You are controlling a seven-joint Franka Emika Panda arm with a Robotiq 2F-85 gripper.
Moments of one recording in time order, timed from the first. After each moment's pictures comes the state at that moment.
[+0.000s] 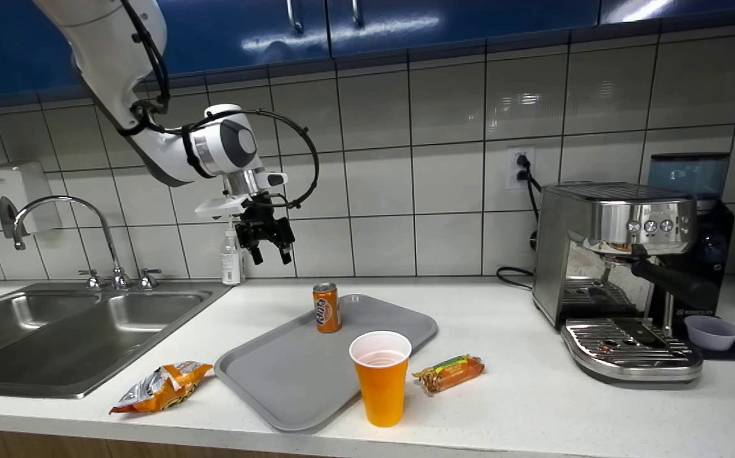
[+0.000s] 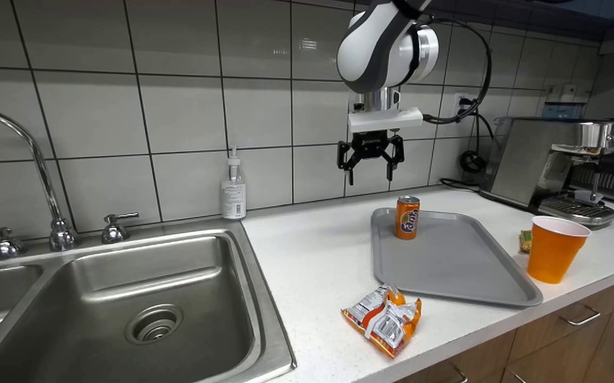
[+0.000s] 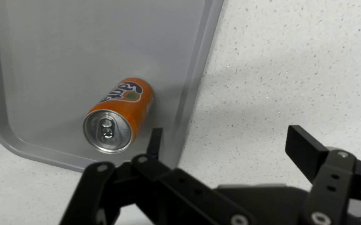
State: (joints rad) arm 0.20 0.46 -0.09 -1.83 -0.16 2.34 0.45
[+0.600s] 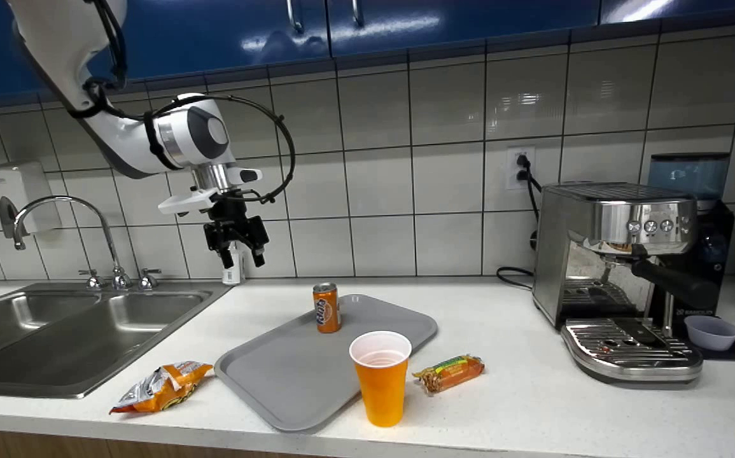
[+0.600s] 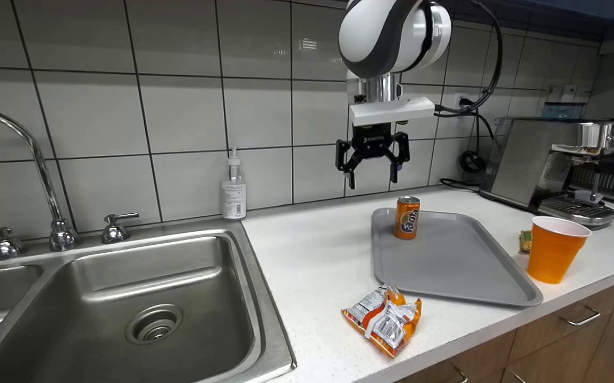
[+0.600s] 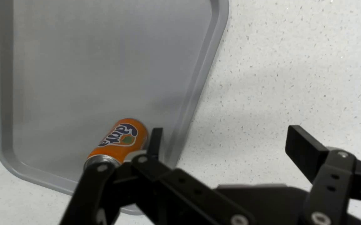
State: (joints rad) arm 0.22 0.31 -0.04 -2.00 -0.17 2.31 0.45
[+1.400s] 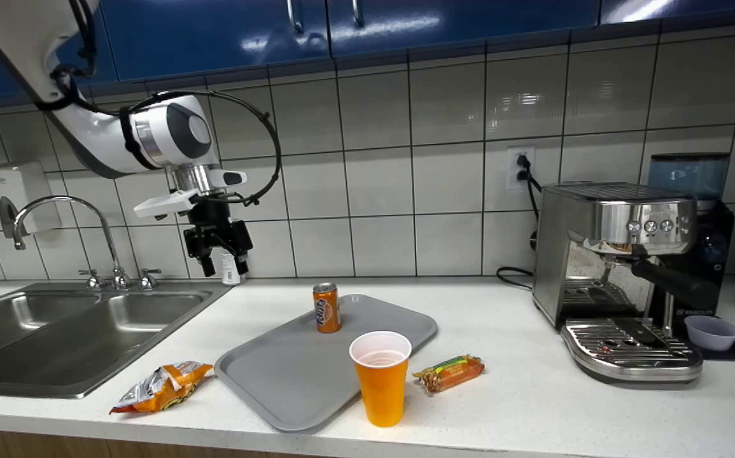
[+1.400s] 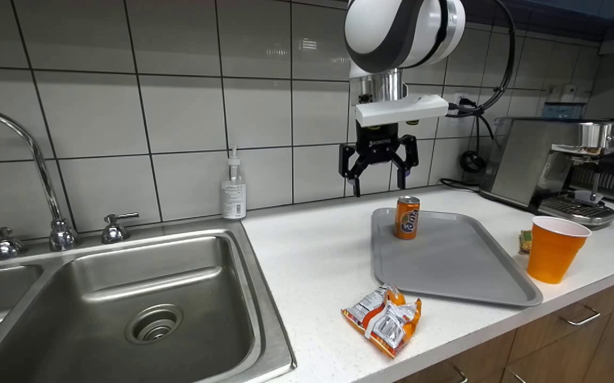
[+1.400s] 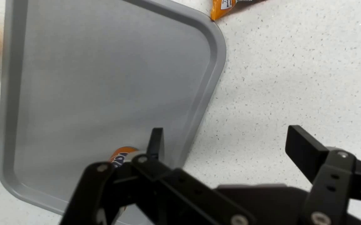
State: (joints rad) arm 0.22 0.23 -0.01 -2.12 -0.17 2.30 0.45
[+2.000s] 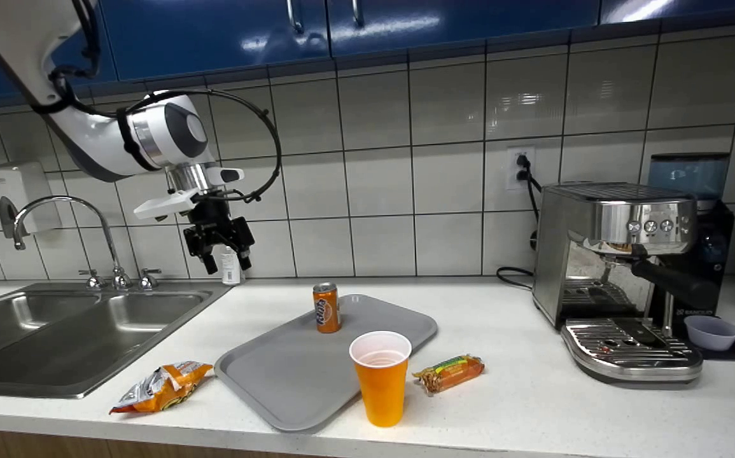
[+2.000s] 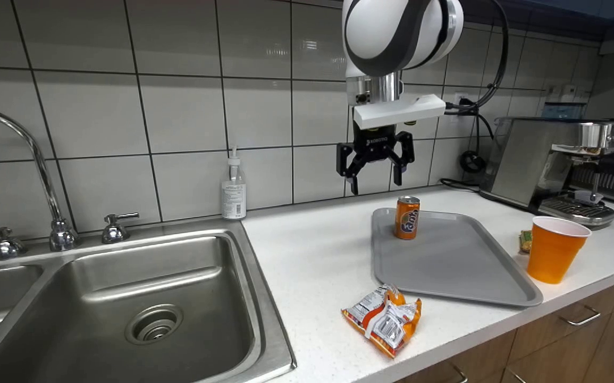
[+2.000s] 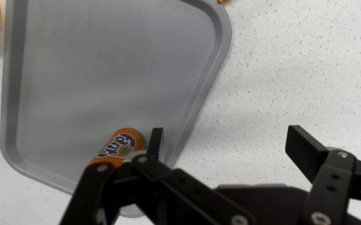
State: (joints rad) arm 0.22 0.23 0.00 -2.12 -0.25 2.34 0.47
